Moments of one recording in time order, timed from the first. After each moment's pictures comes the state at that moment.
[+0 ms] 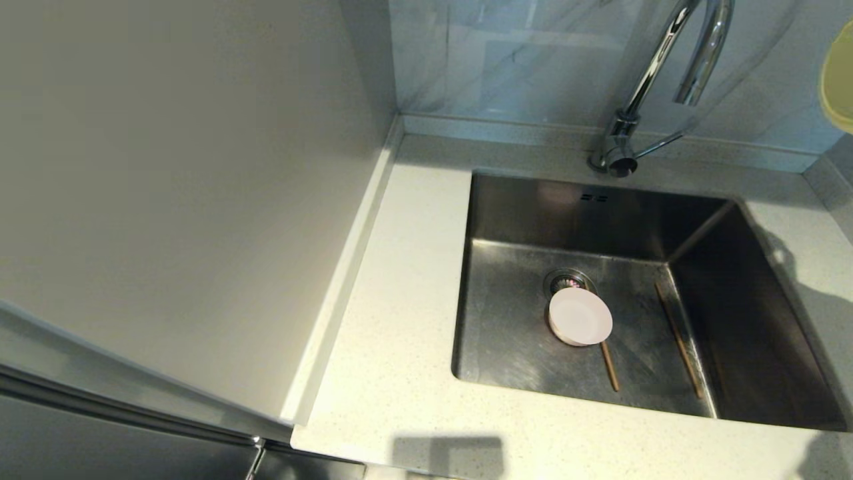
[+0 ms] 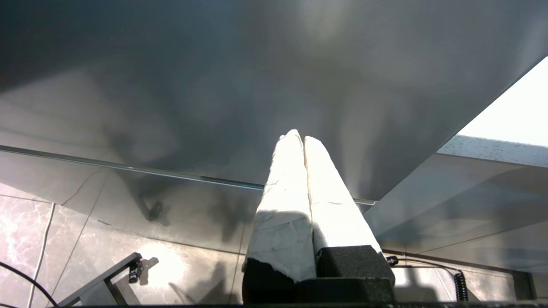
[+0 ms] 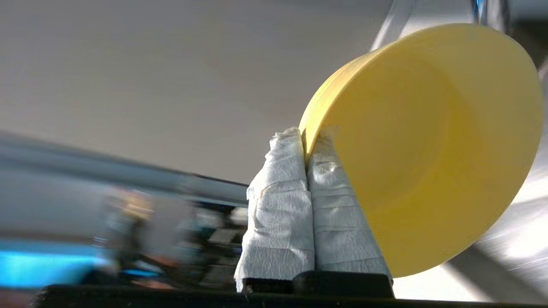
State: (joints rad) left arm 0.00 0.00 0.00 0.00 0.02 -0.03; right arm -0.63 1.40 -1.34 -1.04 1.52 1.68
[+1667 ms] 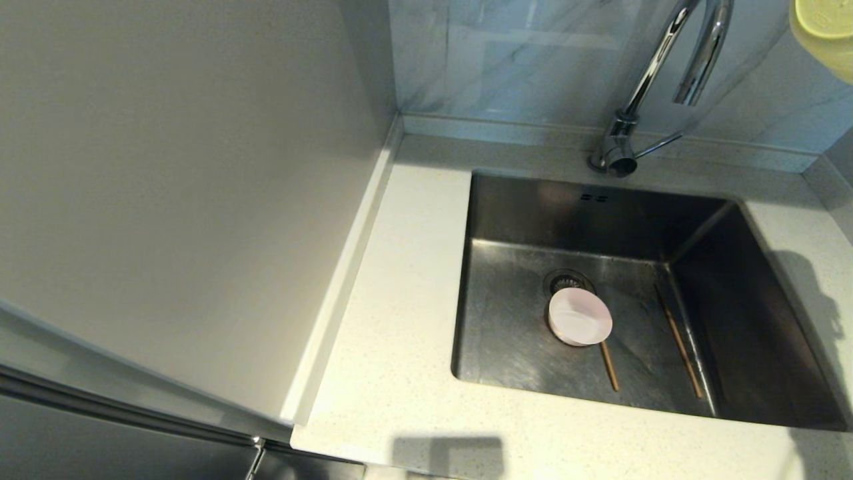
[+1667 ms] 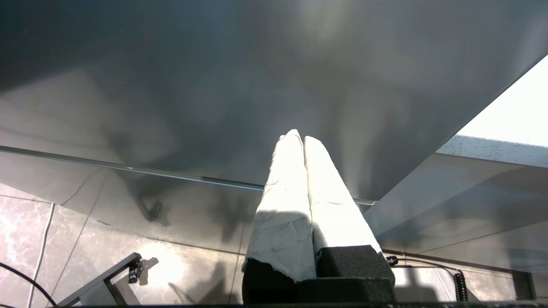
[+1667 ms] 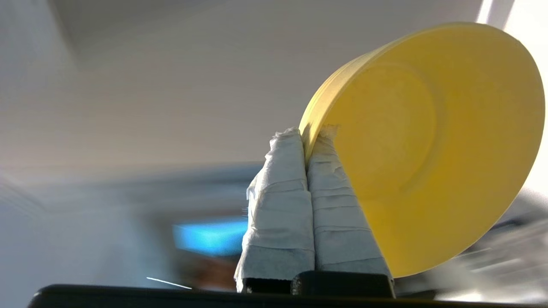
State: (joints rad) left arm 0.00 0.00 0.00 0.00 0.02 -0.03; right arm -0.41 1.57 -1.75 -0.99 1.52 2.30
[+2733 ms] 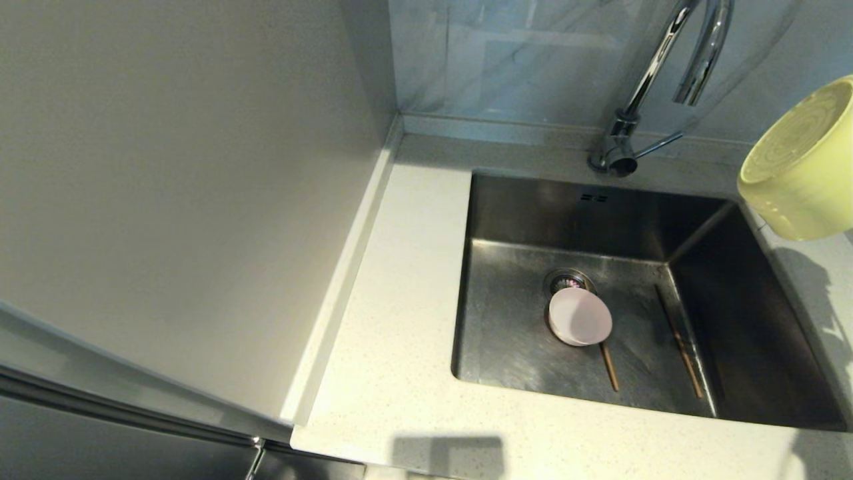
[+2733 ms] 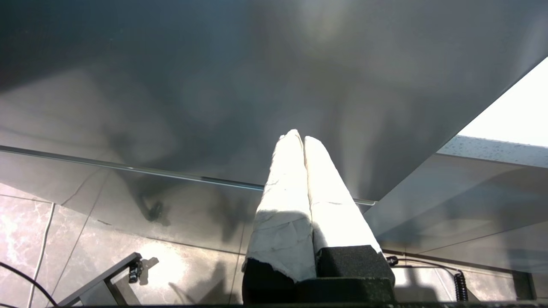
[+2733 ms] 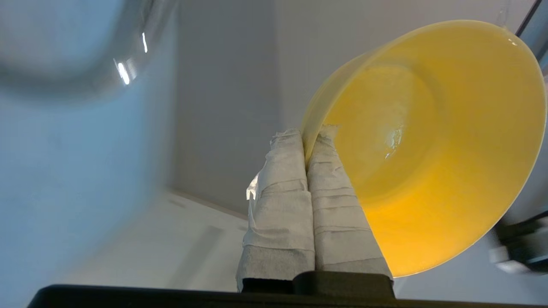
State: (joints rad) left arm 0.00 0.00 0.00 0.00 0.02 -0.03; right arm -0.45 1.51 -1.33 -0.16 1.51 2.56
